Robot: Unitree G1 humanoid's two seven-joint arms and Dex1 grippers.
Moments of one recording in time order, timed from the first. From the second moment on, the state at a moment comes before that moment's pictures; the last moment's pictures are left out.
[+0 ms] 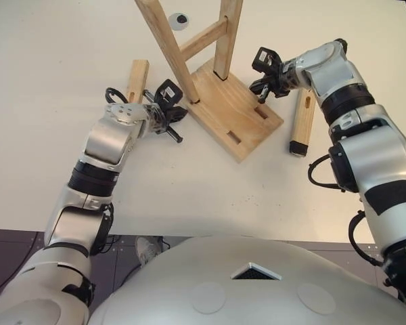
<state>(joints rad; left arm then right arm) -0.35 0.46 -0.30 0.02 -0.15 0.84 -0.57 -0.90 -0.29 0.36 1.05 -0.16 0.28 1.04</state>
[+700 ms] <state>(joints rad) -0.52 0.20 -0.16 0.47 -0.13 0.60 -0.43 -0.52 -0.28 0.14 0.37 -0.05 0.72 0.66</state>
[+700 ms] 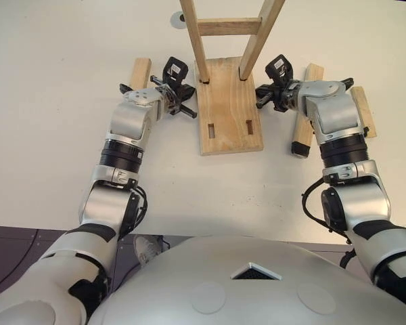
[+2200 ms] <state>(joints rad) -0.30 0.09 0.16 -0.36 -0.44 0.64 -0.25 -0.47 -0.77 -0.11 0.67 0.08 0.53 0.71</state>
